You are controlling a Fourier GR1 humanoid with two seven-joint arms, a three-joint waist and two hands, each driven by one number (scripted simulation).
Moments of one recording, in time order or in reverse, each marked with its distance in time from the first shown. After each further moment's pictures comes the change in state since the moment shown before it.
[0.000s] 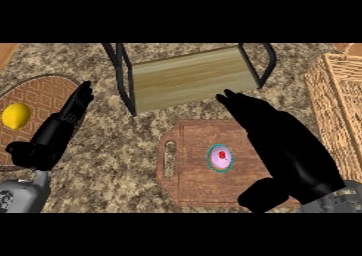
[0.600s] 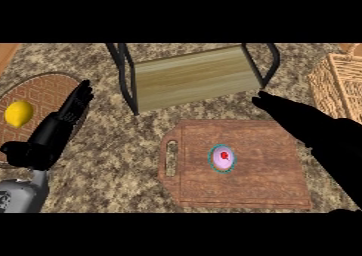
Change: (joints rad) left arm 0.001 -0.010 0.023 -0.016 -0.002 -0.034 0.012; right arm -0.004 -0.161 -0.199 -0.199 -0.395 0.094 0.138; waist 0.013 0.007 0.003
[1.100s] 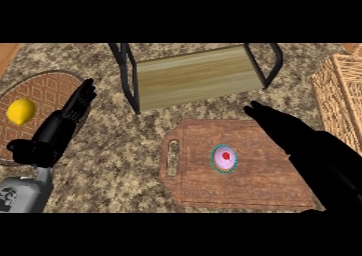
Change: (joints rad) left arm -0.015 -0.035 0.021 0.022 -0.041 -0.028 -0.008; right arm 0.119 0.087 0.078 0.008 0.198 -0.045 -0.057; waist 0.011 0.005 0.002
